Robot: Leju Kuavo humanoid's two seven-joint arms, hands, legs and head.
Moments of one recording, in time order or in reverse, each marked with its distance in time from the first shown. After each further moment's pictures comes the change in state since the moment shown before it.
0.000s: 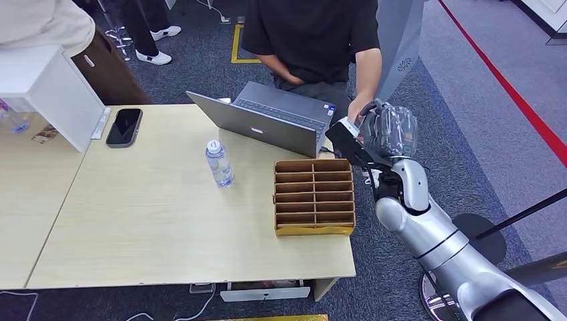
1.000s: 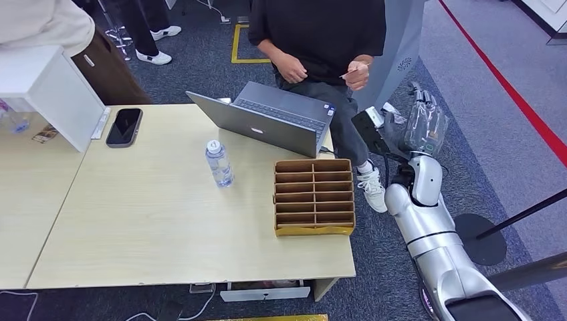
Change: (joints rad) left arm -0.011 0.006 -0.029 -0.001 0.003 -0.011 0.006; right arm -0.042 -0.042 0.171 0.201 0.012 0.000 0.066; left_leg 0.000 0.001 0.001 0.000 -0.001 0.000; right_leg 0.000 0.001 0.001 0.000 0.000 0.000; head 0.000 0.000
